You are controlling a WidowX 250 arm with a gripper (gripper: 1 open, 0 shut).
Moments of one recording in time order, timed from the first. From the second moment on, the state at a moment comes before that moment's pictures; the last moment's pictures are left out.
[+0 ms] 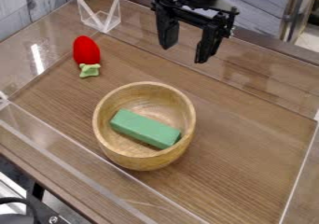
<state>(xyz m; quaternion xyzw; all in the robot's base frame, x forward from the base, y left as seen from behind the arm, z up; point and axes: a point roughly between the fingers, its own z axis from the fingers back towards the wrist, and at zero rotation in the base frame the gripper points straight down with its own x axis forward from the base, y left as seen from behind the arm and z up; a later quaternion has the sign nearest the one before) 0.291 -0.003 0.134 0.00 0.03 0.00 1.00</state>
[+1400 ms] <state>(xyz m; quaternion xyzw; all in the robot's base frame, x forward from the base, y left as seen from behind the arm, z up) 0.279 0.187 0.093 -0.04 0.06 0.24 0.97</state>
